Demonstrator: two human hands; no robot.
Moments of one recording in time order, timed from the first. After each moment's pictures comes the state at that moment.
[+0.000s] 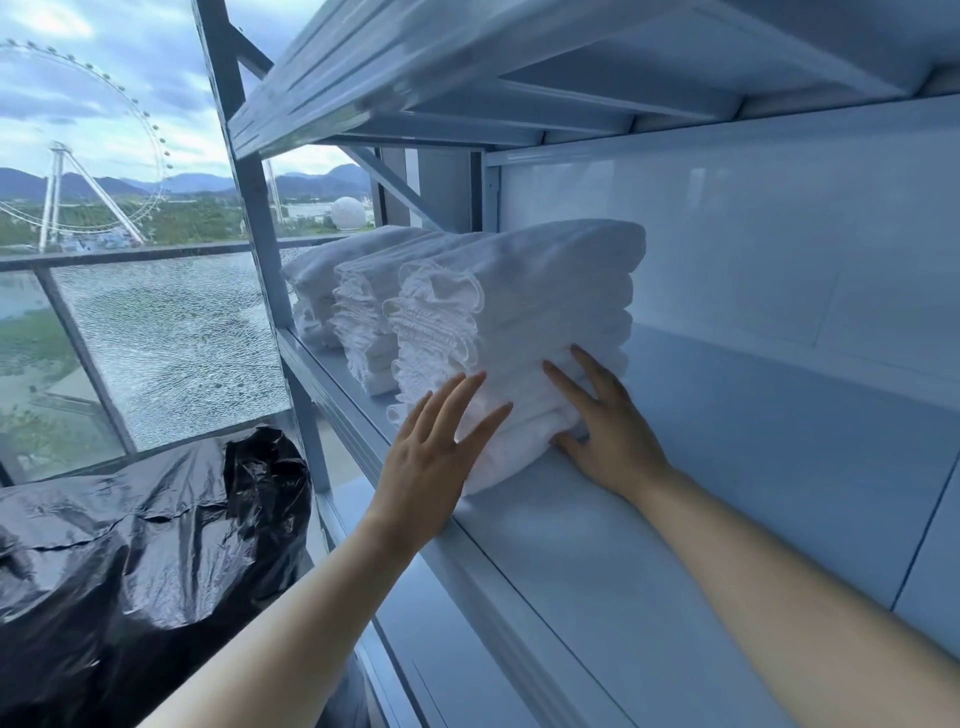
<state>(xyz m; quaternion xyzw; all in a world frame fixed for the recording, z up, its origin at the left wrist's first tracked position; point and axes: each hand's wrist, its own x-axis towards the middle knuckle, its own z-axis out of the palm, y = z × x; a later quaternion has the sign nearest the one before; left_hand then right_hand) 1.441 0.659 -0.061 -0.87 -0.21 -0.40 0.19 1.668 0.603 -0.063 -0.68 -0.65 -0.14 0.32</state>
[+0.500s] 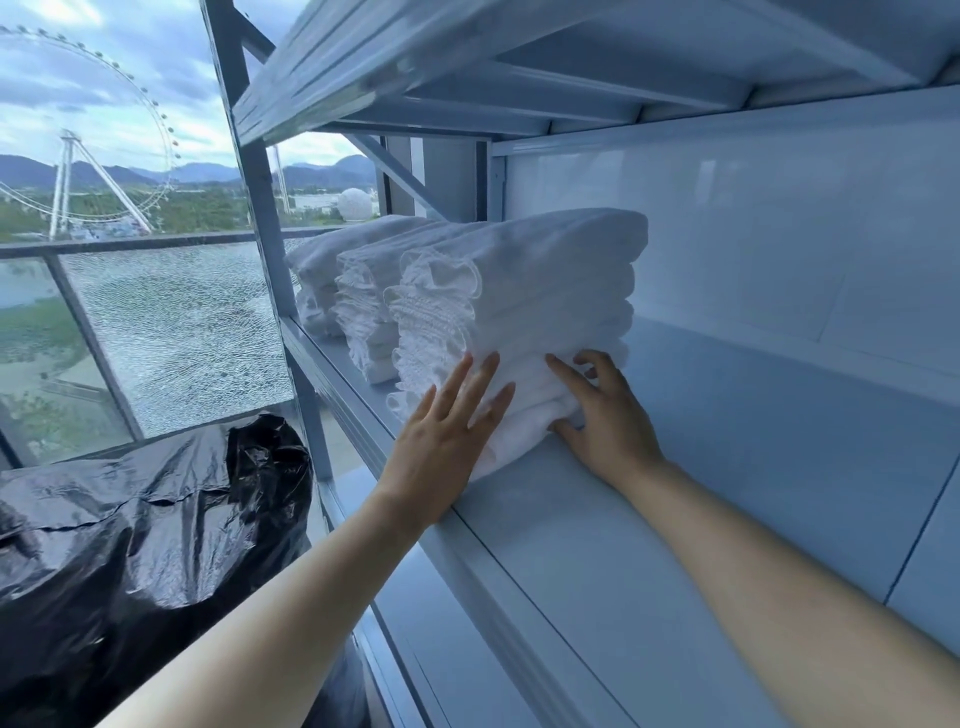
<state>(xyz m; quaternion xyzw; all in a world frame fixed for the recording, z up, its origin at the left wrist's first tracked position) 1.447 0.651 -0.050 -0.92 -0.27 -0.23 0.17 1.662 0.603 -0.061 -0.69 -0.62 -0.15 0.34</state>
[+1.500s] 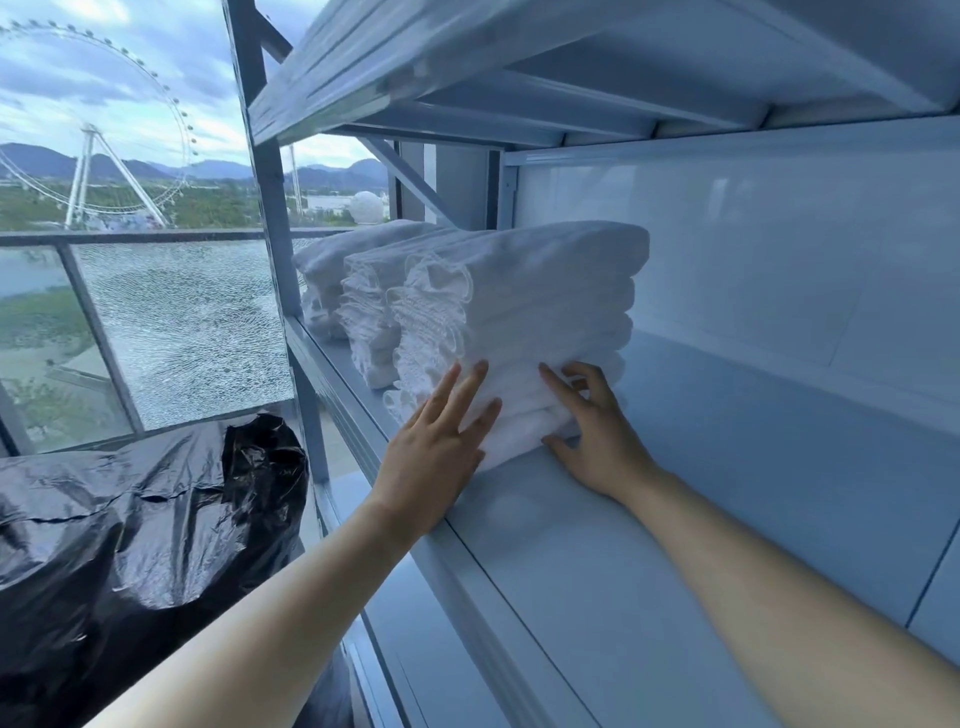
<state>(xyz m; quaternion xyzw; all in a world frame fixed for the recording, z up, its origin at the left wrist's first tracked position) 1.450 0.665 -0.062 -0.89 -0.28 -0.32 0.17 1.667 0.615 -0.060 -0.64 -0.68 -0.09 0.35</state>
